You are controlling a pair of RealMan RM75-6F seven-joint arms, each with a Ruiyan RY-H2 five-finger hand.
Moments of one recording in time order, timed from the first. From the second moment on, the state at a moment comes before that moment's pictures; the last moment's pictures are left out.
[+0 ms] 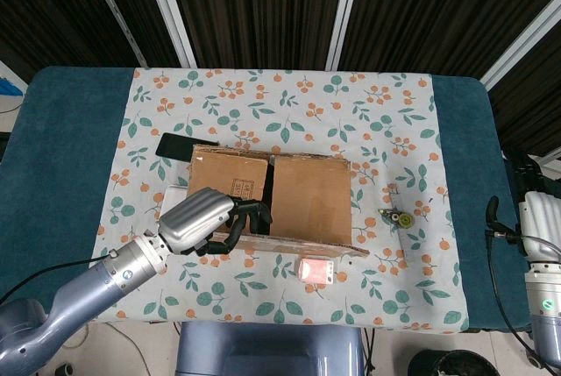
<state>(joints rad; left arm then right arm) -0.84 -0.85 -0.36 -2.27 1.15 0.72 -0.19 0.21 -0.98 0.26 -1.87 -1.25 1.41 0.12</state>
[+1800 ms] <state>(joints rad) -0.21 -1.11 -0.09 -1.64 1.44 1.56 0.03 0.64 -0.92 0.32 -1.84 -1.40 0.91 -0.06</state>
